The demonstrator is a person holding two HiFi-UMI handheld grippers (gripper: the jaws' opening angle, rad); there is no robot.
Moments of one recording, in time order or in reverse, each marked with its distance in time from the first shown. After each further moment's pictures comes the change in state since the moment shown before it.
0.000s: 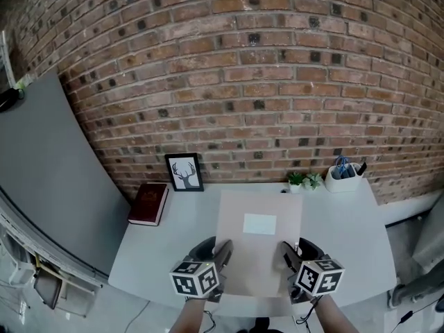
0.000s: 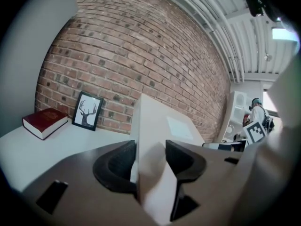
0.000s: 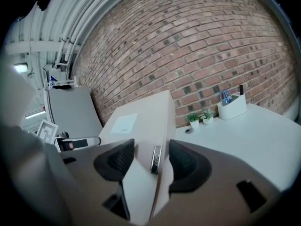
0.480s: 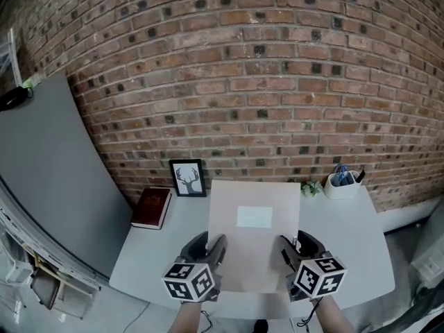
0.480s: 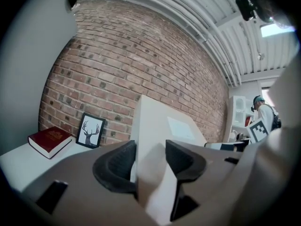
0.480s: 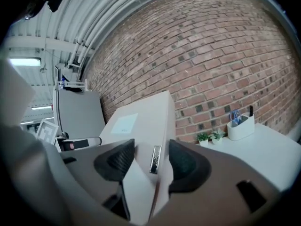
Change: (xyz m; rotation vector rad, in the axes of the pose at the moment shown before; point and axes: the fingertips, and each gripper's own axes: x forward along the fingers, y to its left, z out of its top) left arm -0.039 -0.007 0.058 0.049 -0.162 0.028; right arm -0.016 0.046 0.056 -0.108 -0.120 0.052
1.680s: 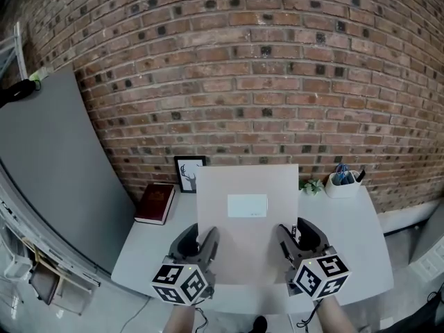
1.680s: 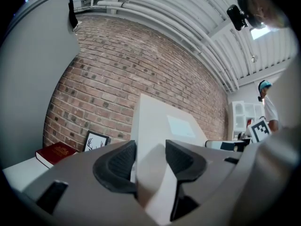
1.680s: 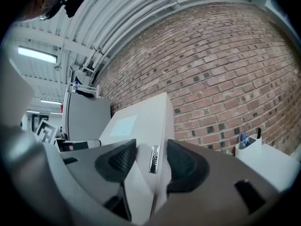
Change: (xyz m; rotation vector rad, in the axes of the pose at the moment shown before) left arm -0.050 -0.003 0.051 0.036 -0.155 0.019; right arm -0.020 0.053 0.054 -0.121 -0.153 0.056
